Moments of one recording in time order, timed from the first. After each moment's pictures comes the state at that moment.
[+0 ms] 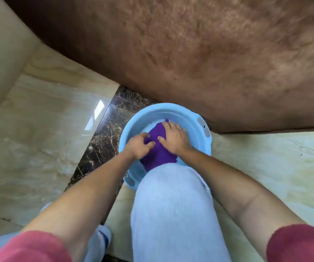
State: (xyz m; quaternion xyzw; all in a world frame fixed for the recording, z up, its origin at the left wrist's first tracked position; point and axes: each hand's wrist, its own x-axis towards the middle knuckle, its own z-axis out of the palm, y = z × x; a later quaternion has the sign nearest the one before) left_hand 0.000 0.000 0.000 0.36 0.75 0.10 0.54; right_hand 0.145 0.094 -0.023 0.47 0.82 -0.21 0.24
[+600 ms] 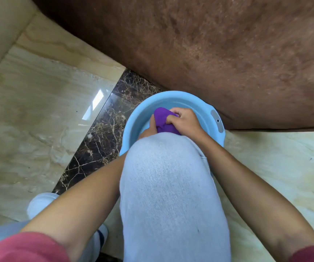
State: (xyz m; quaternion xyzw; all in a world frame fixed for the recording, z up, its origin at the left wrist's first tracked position) left_hand 0.022 0.008 -0.035 0.27 0.74 0.20 0.58; right_hand 0.121 0.106 -0.003 0.57 0.67 -0.48 0.01
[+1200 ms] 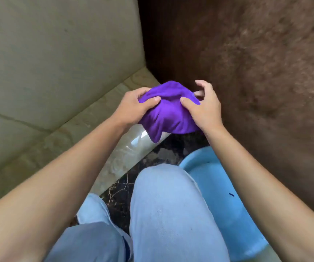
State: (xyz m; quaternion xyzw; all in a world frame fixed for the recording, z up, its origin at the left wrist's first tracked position) left_hand -0.212 -0.037 0.111 0.24 0.76 0.51 0.33; right_hand -0.073 0.129 0.085 0.42 0.78 -0.45 -0.15
